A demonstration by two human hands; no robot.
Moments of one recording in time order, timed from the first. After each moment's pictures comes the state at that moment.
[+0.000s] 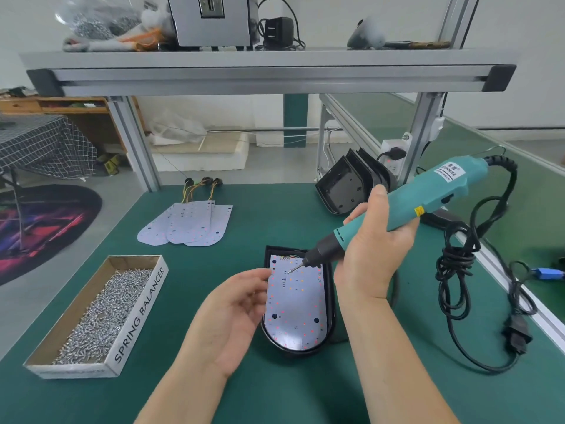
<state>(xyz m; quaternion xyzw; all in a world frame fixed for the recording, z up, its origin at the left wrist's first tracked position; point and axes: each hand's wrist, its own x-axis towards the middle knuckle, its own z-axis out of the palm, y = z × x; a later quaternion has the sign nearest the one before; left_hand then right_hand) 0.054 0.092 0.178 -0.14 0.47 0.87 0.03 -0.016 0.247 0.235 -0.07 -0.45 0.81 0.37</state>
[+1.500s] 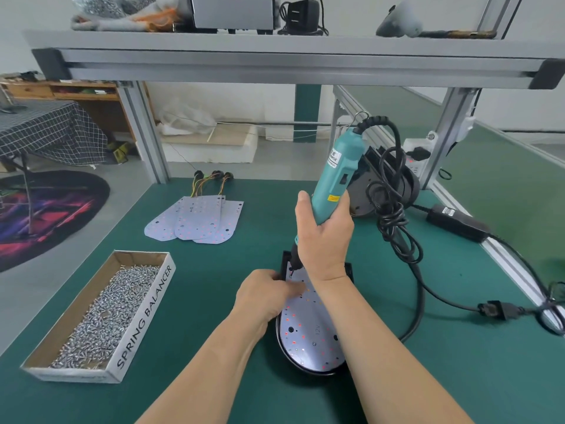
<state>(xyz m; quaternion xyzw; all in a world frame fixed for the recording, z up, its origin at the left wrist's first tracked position) -0.017 0.103 0.145 -0.19 0.79 0.58 0.09 -0.080 0.189 0.188 0.06 -0.66 0.66 0.35</state>
